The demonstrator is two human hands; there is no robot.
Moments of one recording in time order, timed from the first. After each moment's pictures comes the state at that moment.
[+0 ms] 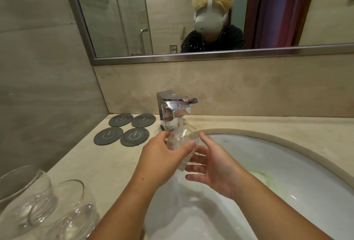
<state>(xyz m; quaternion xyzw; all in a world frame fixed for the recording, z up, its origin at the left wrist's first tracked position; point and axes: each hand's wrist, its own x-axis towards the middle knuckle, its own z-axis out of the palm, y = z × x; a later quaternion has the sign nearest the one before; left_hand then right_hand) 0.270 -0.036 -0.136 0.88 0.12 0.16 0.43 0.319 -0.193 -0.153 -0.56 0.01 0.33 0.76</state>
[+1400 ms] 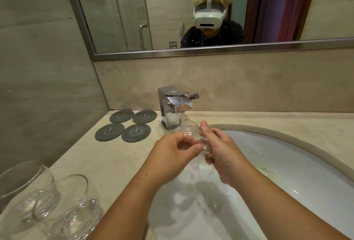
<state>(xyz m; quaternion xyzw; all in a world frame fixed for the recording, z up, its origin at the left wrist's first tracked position) 0.270 -0.043 -0.137 0.86 0.01 0.10 0.49 0.334 -0.192 -0.161 -0.65 -0.02 0.11 0.75</state>
